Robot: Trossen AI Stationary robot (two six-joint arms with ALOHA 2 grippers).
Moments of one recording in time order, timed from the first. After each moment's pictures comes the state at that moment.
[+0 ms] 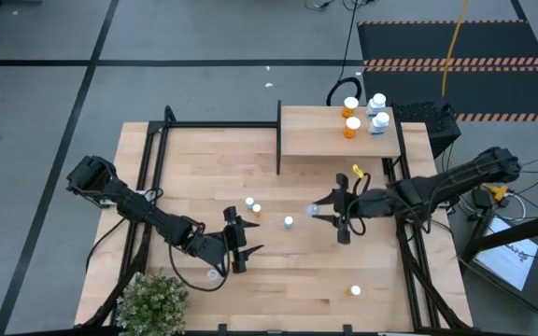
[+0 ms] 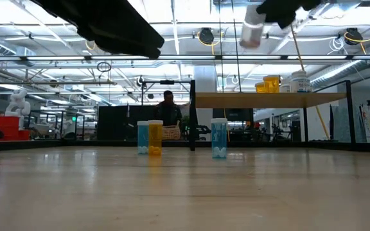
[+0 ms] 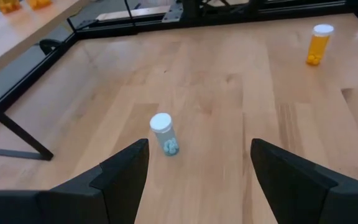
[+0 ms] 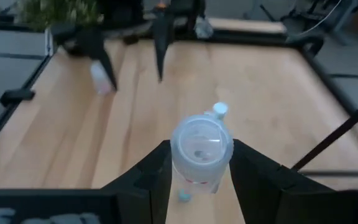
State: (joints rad) left arm -0.49 1.56 0.83 0.19 -0.65 -0.20; right arm 0.31 1.04 0.78 -0.23 0.33 0.11
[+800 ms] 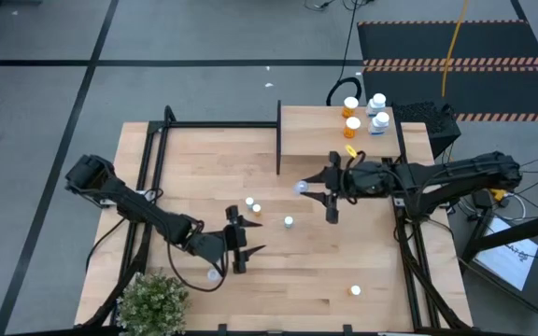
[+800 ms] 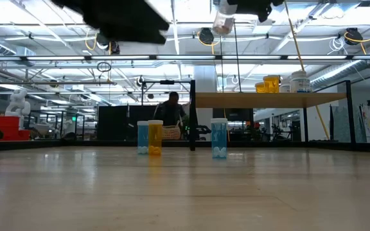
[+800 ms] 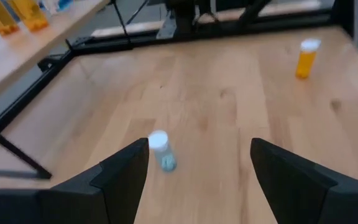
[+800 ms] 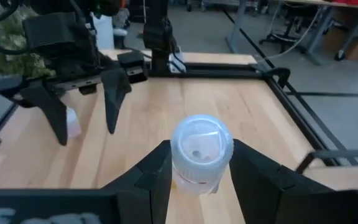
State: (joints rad) left arm -0.48 1.55 0.85 0.22 -0.62 -0.13; right arm 0.11 1.10 0.91 -0.17 0.21 0.01
